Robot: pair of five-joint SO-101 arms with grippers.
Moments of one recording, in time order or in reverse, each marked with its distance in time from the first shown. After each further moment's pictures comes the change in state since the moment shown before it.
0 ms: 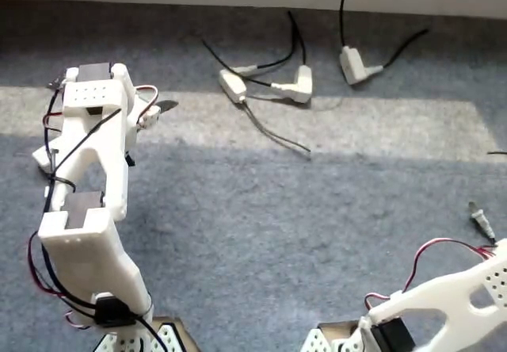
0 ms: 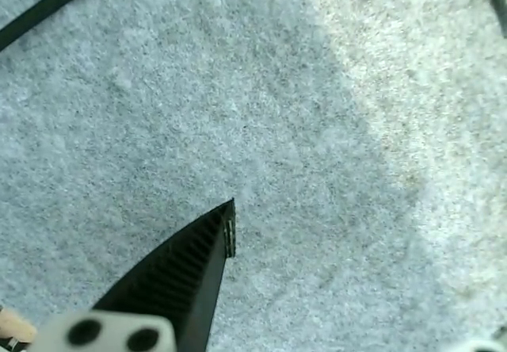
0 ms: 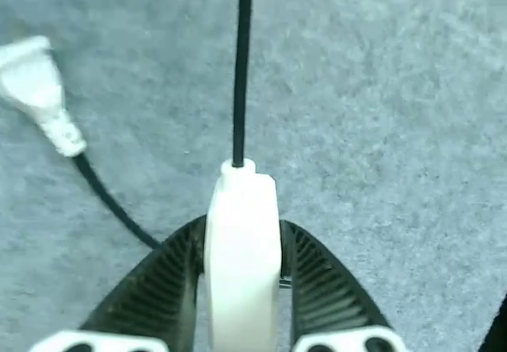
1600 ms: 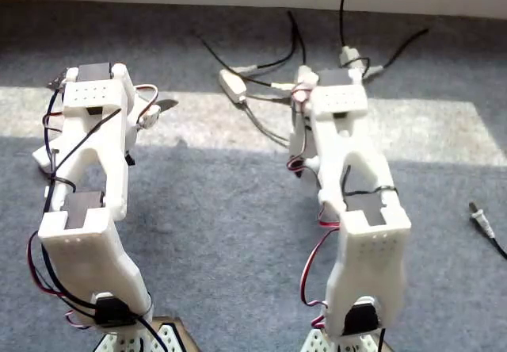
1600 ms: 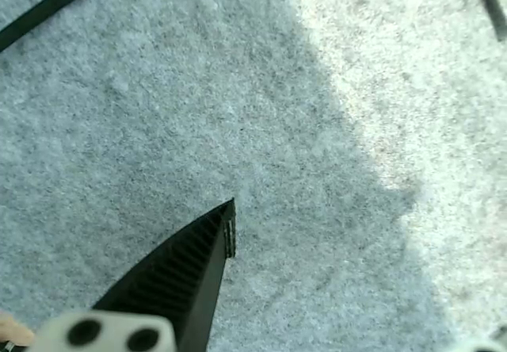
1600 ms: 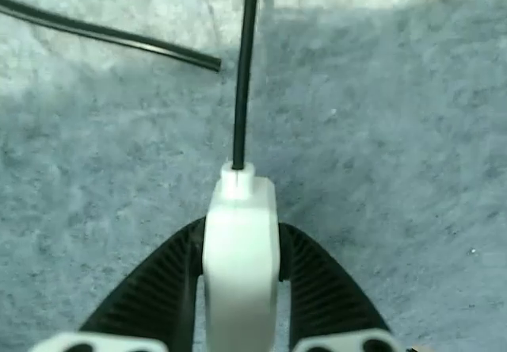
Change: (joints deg) left arm 0.0 0.0 0.0 -0.4 0.0; right arm -71.6 -28.1 56.9 2.1 -99.4
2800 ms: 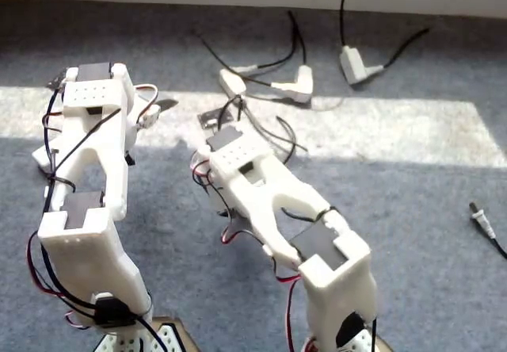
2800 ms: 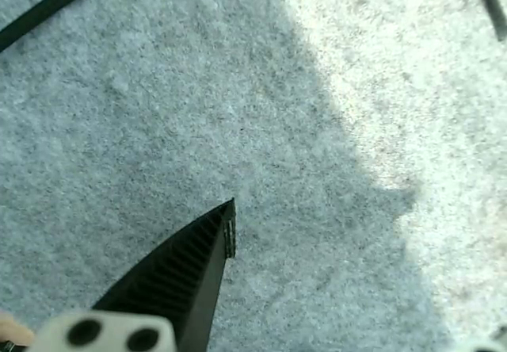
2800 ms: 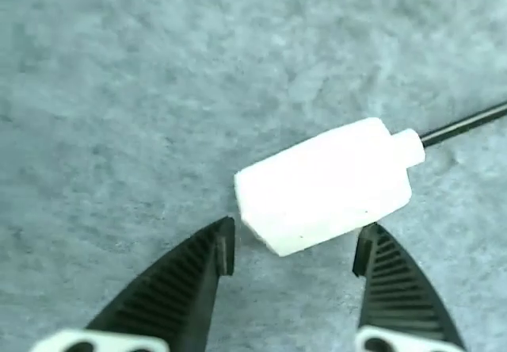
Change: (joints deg) left arm 0.0 0.0 0.0 0.0 0.0; right arm -29.0 -8.2 19.2 -18.5 7.6
